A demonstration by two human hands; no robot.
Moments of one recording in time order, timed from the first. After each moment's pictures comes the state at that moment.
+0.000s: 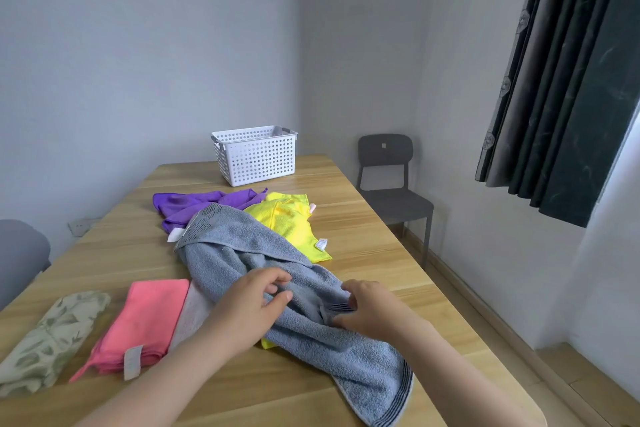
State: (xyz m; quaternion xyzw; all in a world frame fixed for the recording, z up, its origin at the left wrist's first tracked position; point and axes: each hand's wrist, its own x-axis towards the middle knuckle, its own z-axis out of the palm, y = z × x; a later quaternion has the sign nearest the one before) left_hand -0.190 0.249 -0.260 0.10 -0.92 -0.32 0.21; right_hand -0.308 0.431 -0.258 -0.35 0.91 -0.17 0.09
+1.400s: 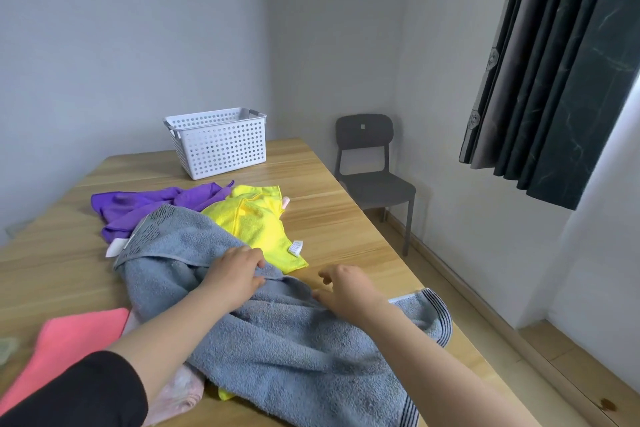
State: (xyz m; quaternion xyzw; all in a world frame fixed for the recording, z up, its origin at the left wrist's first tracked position) left_hand -0.332 0.183 -0.289 0.12 -0.99 -0.03 0.08; right_hand -0.396 0.387 -0.292 -0.33 0.92 -0.22 0.06
